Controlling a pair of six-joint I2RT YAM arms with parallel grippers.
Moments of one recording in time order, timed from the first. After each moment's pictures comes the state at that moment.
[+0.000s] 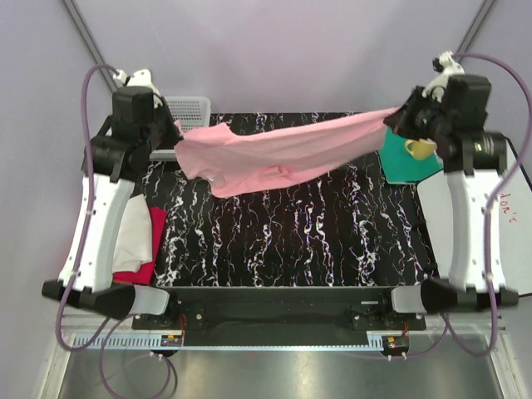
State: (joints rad) left arm -0.24 1.38 1.86 -0.97 -0.18 -0.39; right arm 0.01 1.43 1.95 -0.96 -0.23 0.32
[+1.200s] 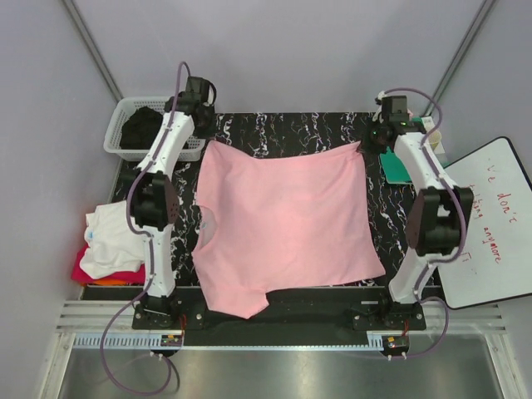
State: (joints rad) left arm -0.19 2.13 2.19 -0.93 -0.07 -0.27; right arm 0.03 1.76 1.60 -0.64 -0.12 0.26
